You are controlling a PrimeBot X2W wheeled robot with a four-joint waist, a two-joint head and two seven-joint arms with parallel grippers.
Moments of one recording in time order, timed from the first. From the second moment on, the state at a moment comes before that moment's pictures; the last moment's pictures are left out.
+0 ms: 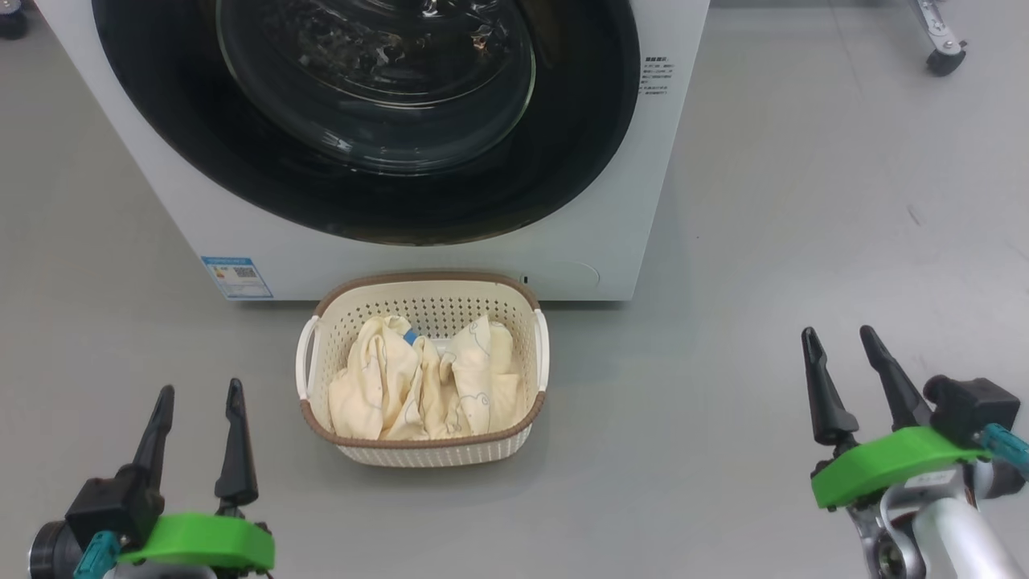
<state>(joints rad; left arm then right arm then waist) -0.06 0.11 0.00 0.21 -0.19 -0.13 -0.25 -0.09 -0.13 0.08 0.28 0.32 0.13 -0.25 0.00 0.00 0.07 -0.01</state>
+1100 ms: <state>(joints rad) -0.14 0.11 -0.06 0.21 -0.20 -0.13 -0.25 -0.63 -0.15 -0.22 0.39 1.06 0.13 -0.23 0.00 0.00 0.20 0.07</state>
